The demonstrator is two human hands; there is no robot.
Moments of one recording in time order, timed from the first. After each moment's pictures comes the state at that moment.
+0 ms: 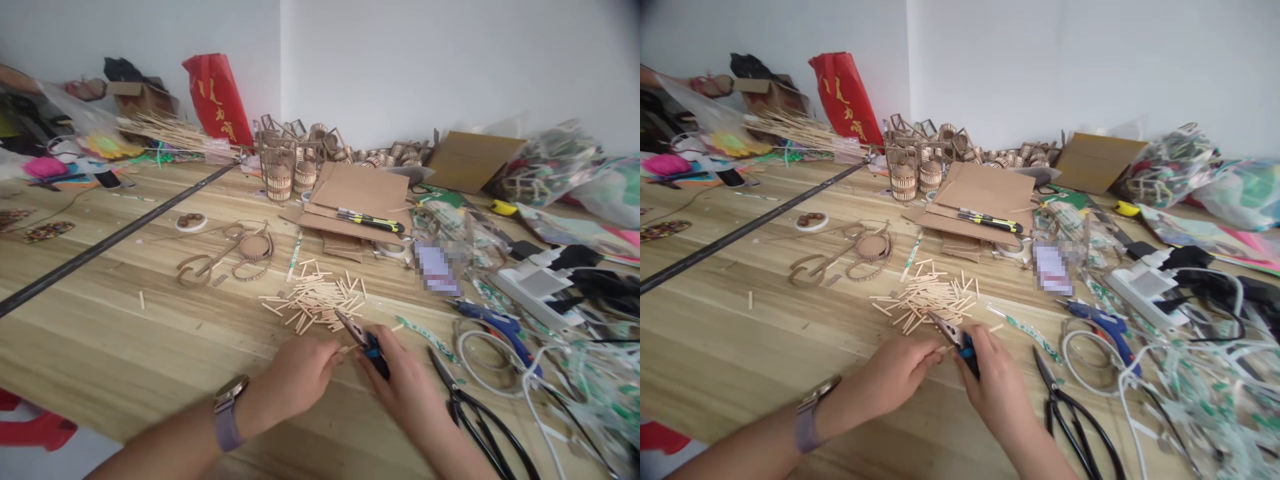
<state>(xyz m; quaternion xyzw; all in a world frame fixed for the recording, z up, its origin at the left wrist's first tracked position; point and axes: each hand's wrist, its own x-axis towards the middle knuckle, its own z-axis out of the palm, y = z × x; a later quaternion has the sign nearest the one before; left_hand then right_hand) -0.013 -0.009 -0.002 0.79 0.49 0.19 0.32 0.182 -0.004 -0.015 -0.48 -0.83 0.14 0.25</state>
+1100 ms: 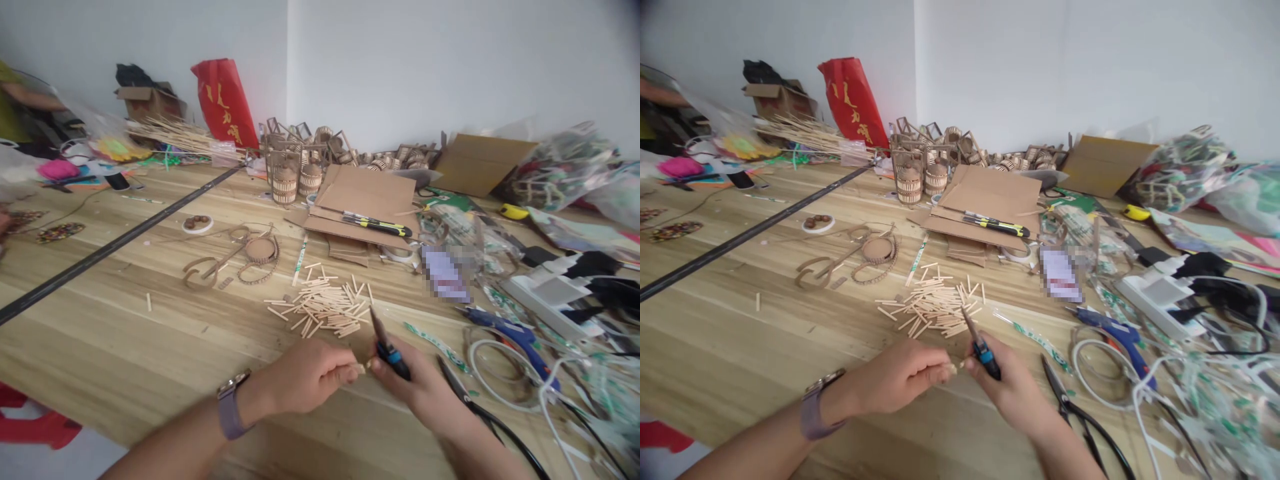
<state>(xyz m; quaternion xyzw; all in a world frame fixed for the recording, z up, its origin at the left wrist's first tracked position) -0.026 0.002 0.006 0.81 0.38 0.20 0.40 0.189 0.012 0.005 -0.48 -0.76 0.37 0.23</state>
